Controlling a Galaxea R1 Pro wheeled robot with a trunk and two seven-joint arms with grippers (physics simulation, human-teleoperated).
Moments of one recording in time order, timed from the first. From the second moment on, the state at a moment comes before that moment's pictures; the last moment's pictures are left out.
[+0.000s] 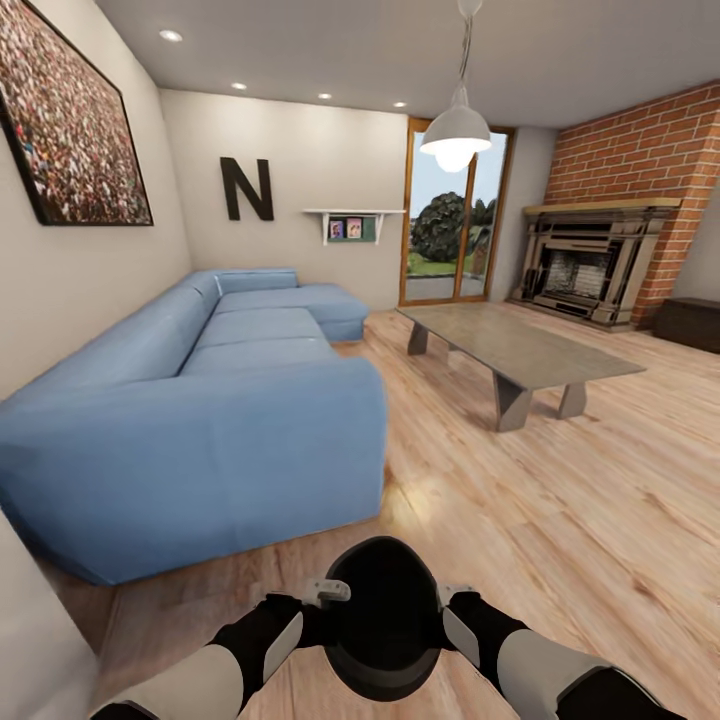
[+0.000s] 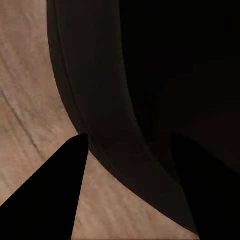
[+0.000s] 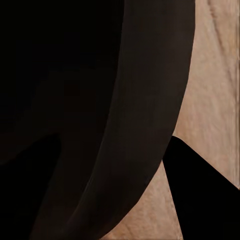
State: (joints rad) left arm -0.67 -0.17 -0.30 -0.24 0.26 0.38 -0.07; right arm -0.74 0.11 0.39 -0.09 -0.44 0.37 -0.10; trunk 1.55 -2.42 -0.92
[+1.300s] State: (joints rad) left arm -0.67 -0.17 -0.31 -0.24 0.26 0.38 -0.07; right arm -0.74 0.11 0.39 -0.09 -0.44 0.37 -0.10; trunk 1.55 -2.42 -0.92
